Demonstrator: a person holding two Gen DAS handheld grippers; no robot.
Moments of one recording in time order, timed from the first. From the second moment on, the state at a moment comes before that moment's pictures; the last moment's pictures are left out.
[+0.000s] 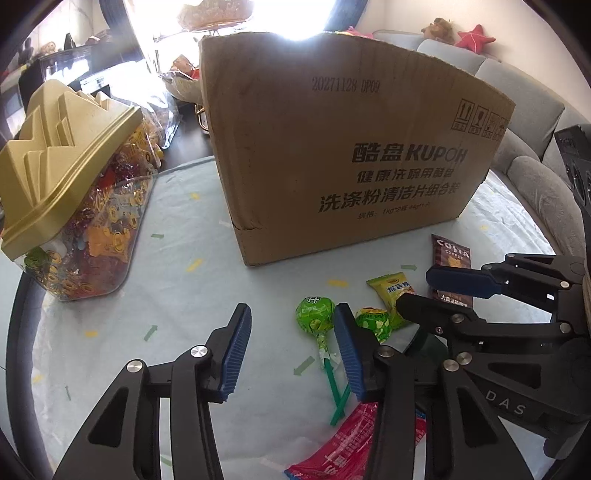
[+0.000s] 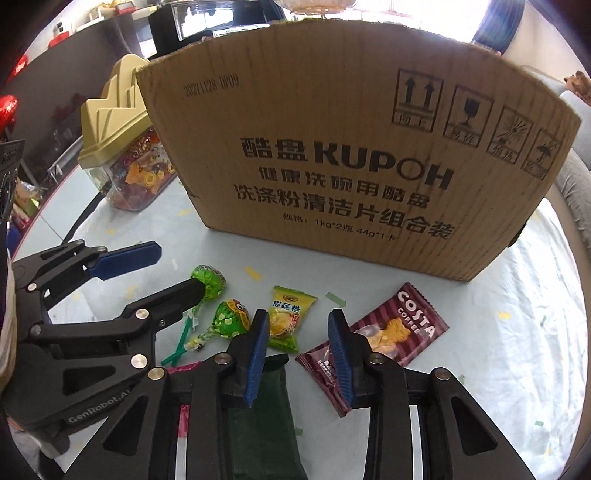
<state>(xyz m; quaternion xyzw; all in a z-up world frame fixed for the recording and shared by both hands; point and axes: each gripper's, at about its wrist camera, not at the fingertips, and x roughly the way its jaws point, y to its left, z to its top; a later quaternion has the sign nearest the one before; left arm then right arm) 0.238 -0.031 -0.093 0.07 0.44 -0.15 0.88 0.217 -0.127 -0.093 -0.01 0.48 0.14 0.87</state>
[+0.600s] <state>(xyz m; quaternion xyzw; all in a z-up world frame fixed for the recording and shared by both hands) 0.259 -0.038 -0.107 0.05 0.46 -0.17 0.87 0.234 -0.143 -0.099 0.01 0.50 0.15 0.85</state>
